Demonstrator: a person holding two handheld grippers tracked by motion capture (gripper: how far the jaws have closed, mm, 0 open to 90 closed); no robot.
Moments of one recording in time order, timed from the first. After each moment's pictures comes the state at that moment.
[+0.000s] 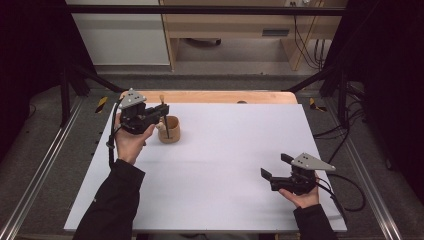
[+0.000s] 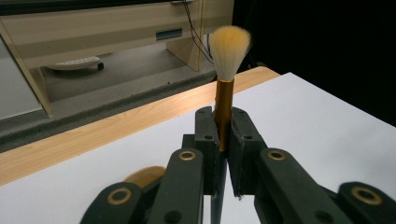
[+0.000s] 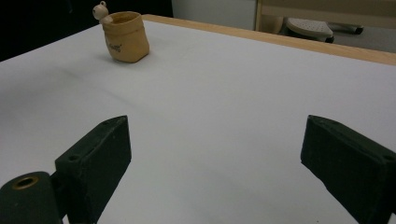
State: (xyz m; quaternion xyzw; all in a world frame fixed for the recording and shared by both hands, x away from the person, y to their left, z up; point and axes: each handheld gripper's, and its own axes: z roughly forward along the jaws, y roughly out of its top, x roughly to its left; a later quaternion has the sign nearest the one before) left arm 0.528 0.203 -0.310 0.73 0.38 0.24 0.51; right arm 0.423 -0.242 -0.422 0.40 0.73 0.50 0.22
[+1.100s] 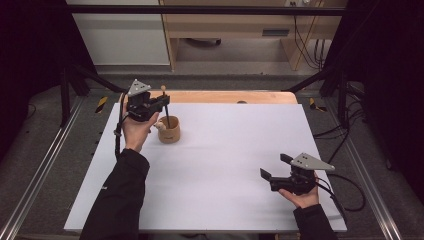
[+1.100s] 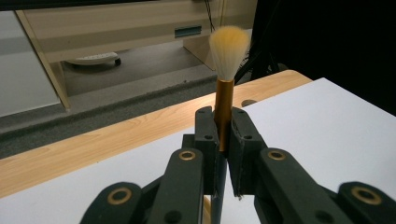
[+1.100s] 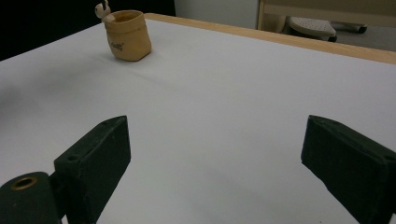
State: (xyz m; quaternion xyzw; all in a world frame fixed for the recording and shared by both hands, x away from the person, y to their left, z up) left arm 0.576 0.202 -0.323 0.72 0.41 0.25 0.50; right arm 0.424 -0.241 -0.423 0.40 0.73 0.51 0.22
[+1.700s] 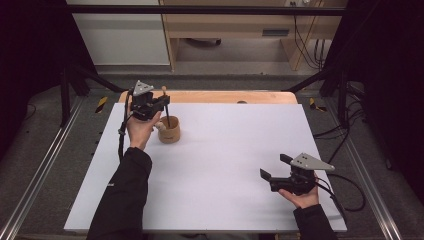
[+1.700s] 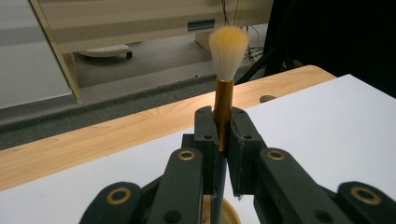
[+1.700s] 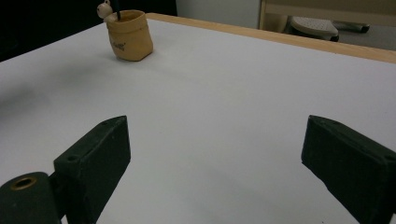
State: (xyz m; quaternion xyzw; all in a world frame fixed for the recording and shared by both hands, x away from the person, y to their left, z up) left arm 0.597 0.202 -0.345 0.71 0.43 0.26 0.49; right arm 0.423 -0.241 -0.423 0.40 0.73 0.51 0.22
